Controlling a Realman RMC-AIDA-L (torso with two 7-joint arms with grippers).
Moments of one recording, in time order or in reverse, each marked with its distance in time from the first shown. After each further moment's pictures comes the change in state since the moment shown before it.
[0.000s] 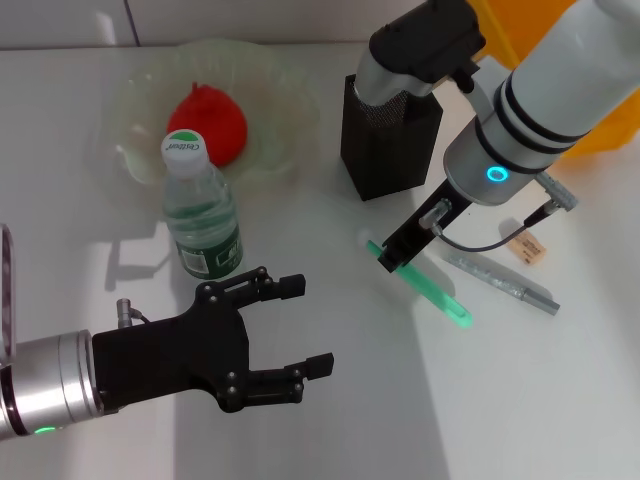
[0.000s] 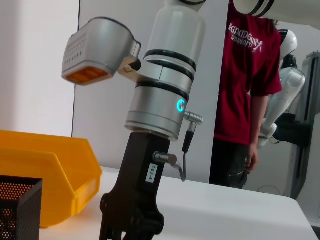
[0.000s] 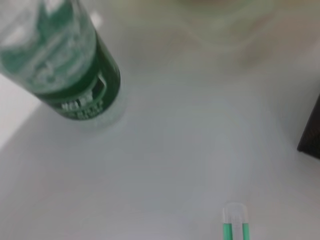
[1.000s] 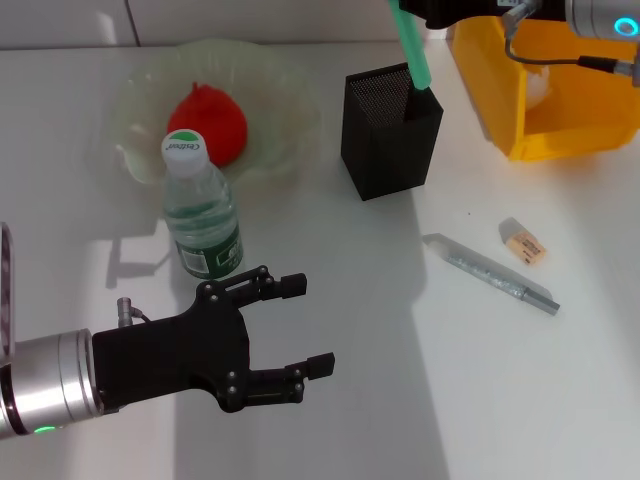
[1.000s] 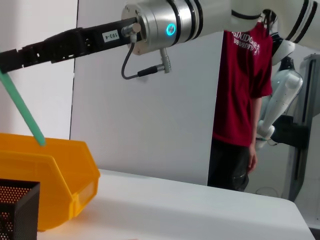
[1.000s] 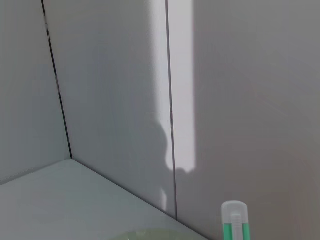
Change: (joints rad) left arm -0.002 0.000 -0.003 0.000 0.000 0.009 -0.002; right arm -0.401 0.001 0.232 -0.457 0.405 0.423 -0.490
